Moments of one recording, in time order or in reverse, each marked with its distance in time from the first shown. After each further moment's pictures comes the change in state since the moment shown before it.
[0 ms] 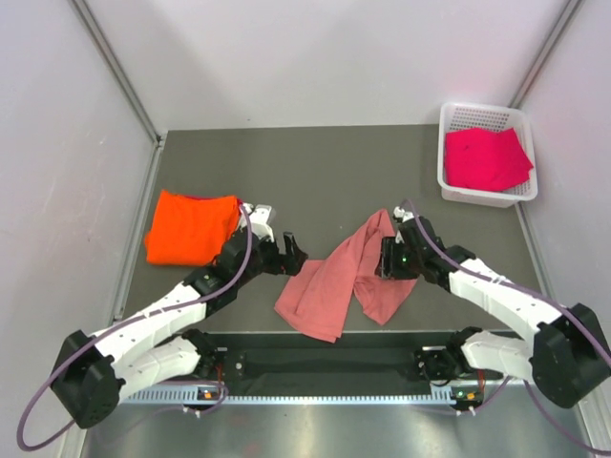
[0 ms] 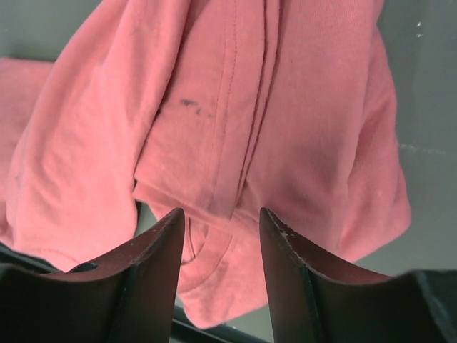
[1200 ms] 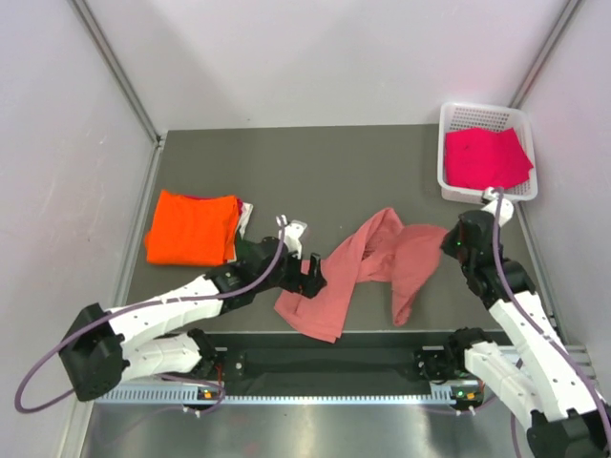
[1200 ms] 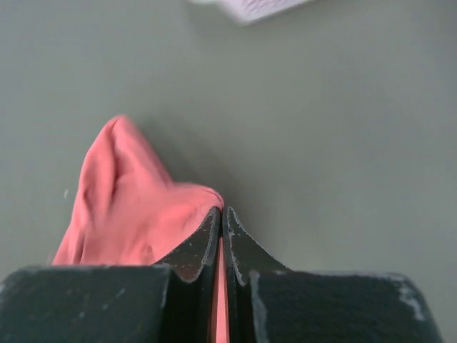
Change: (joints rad) left arm -0.182 0.114 0.071 -0.124 0.061 0.019; right arm -0.286 -0.350 0.085 -0.133 0.402 0.085
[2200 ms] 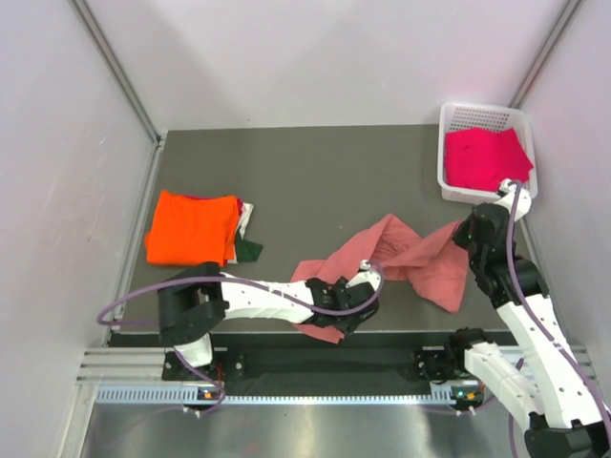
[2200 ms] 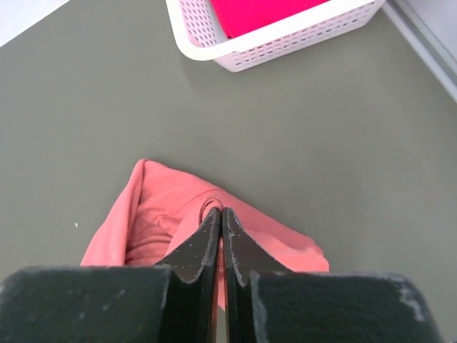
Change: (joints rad) left arm -0.449 0.634 0.433 -0.297 -0.288 -0.036; right arm -0.031 -0.031 0.117 -0.058 0.102 -0.028
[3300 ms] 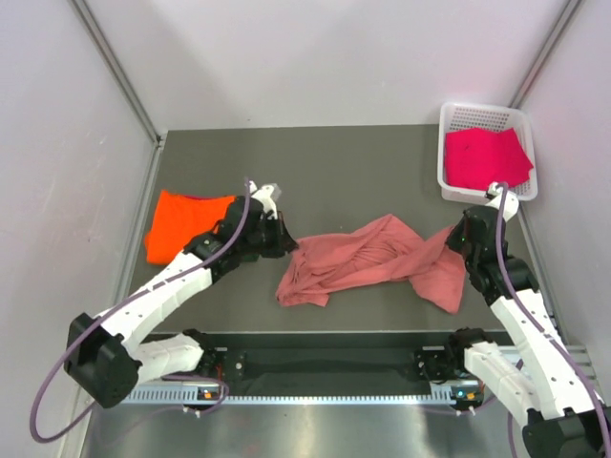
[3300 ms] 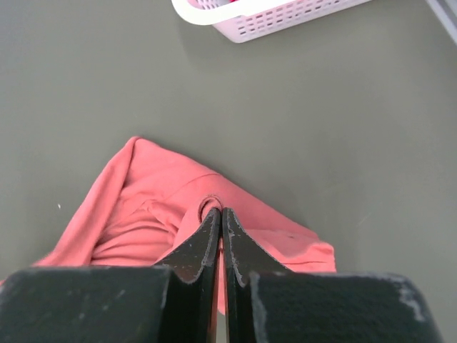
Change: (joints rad) left arm 0.687 -0.571 -0.186 0.065 0.451 -0.058; right arm -0.018 0.031 -0.073 0.052 -0.067 -0.022
